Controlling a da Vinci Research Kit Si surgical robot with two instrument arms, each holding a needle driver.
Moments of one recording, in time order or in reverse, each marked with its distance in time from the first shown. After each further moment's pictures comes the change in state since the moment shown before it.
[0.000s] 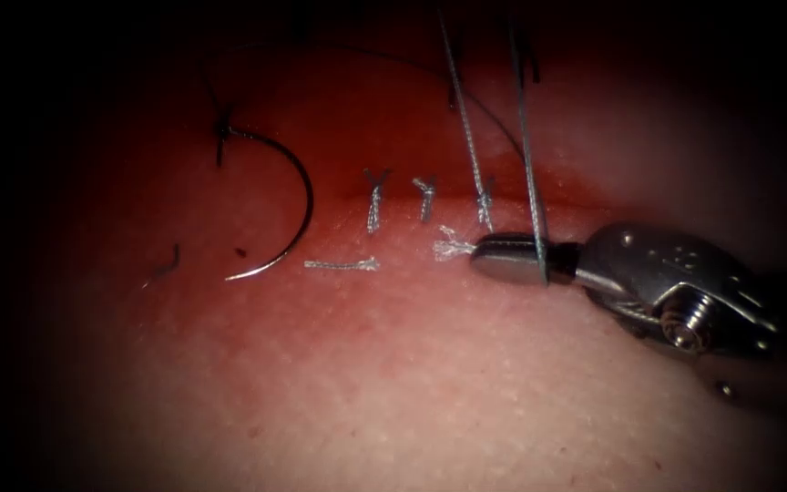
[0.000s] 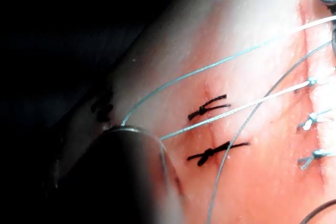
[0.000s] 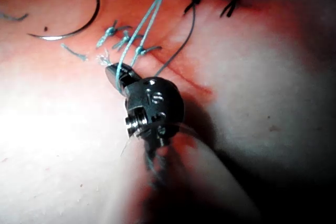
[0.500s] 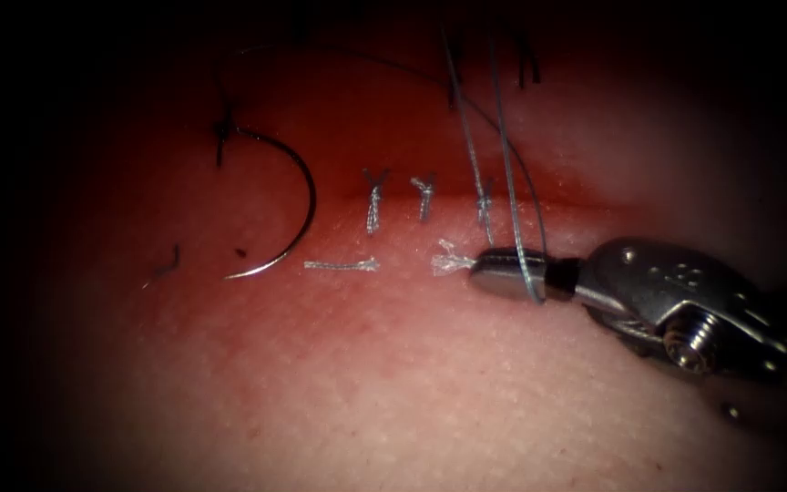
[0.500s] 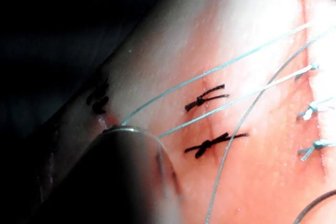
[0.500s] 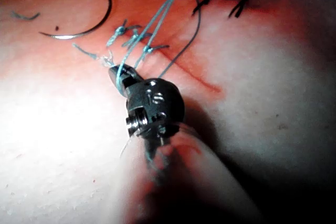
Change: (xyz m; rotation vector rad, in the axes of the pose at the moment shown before) right arm -0.001 -0.003 -0.001 0.060 -0.088 -0.028; left arm -0.002 0.000 0.002 0.043 -0.003 0.005
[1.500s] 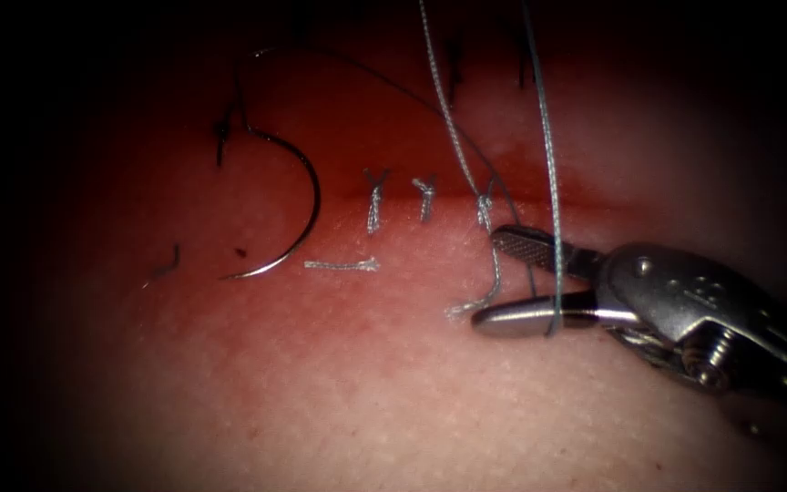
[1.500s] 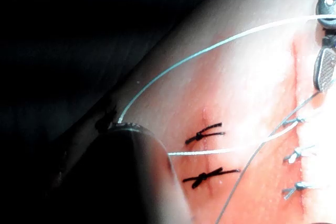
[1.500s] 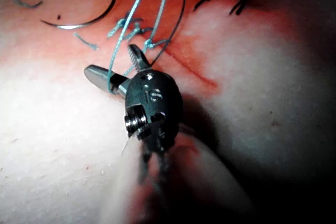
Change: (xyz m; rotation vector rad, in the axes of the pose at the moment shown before) right arm 0.004 0.003 -0.002 -0.106 0.186 0.031; left arm 0.007 -0.004 -0.010 0.032 0.090 -0.118
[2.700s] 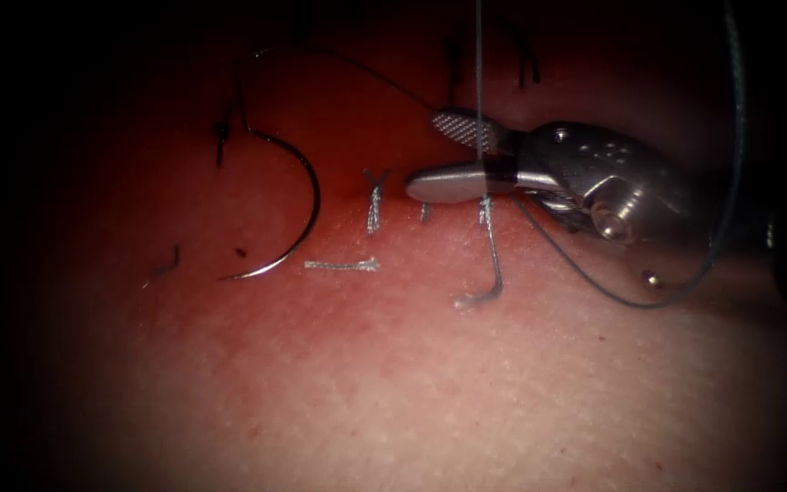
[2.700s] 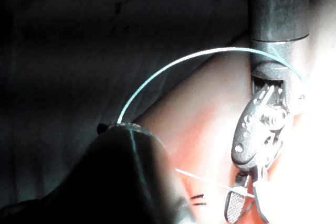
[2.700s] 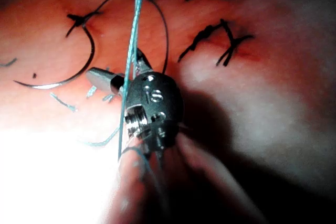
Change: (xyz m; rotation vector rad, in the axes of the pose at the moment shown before) right arm 0.001 0.004 0.009 0.005 -0.054 0.049; left arm 0.010 -0.003 -0.006 0.042 0.015 -0.054
